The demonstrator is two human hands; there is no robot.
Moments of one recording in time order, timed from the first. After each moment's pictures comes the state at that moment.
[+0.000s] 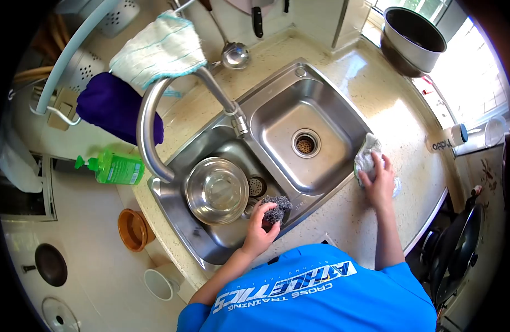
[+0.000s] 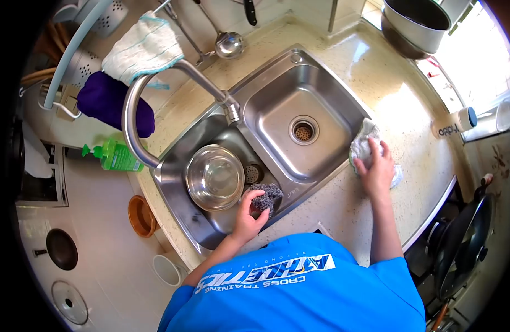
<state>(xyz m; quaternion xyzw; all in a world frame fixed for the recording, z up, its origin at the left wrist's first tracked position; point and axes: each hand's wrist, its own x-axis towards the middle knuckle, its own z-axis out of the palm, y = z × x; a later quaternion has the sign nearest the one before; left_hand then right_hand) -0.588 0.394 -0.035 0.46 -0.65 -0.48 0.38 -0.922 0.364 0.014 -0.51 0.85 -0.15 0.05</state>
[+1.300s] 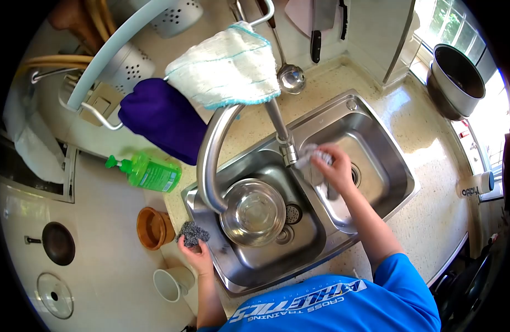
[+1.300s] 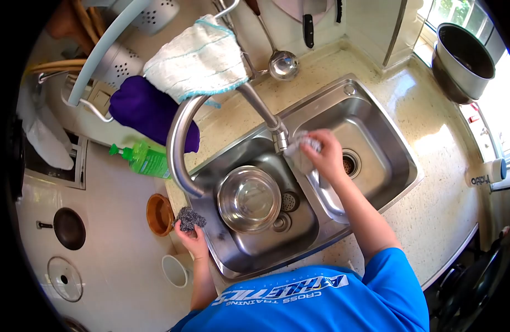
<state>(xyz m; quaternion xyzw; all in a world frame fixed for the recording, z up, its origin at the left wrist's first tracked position) -0.367 0.408 -0.059 0.75 -0.44 -0.06 0.48 -0.758 0.182 -0.026 -0.59 0.54 -0.49 0.35</state>
